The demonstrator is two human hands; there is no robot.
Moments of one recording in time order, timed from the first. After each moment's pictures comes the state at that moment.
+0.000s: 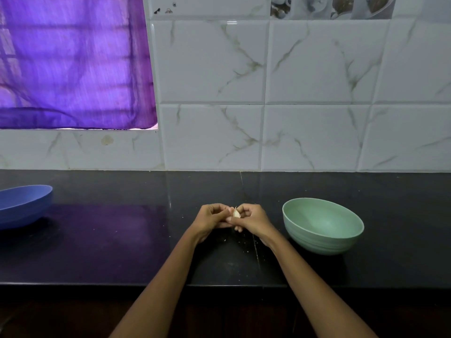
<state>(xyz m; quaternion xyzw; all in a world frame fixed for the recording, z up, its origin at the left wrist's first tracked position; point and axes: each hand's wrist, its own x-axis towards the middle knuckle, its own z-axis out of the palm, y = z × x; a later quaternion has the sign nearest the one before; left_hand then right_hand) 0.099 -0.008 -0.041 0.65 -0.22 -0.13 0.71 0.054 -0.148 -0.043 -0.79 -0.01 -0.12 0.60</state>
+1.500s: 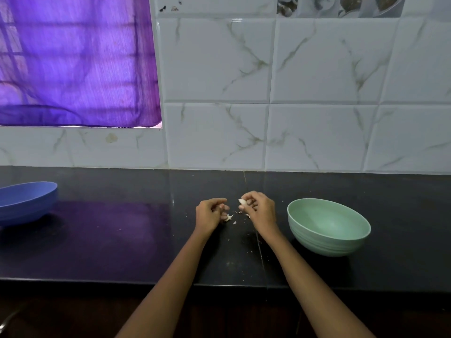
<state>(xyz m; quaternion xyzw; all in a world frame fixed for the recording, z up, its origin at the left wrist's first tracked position) 0.111 -0.011 -0.052 0.77 -0.16 0.10 0.61 0.065 -0.148 -0.039 -0.82 -0.03 -0.36 0.45</state>
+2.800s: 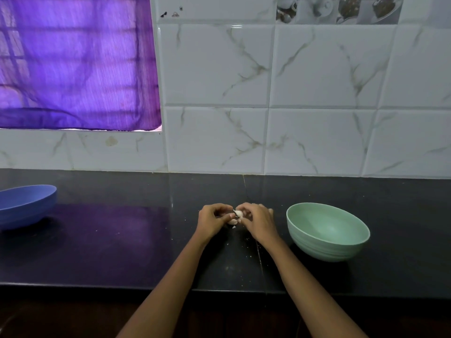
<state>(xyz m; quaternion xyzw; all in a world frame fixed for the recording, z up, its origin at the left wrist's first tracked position) 0.109 -0.010 -0.051 0.79 -0.23 0.10 0.56 0.065 -0.151 -0.044 -0.93 -0.01 -0.25 0.27</state>
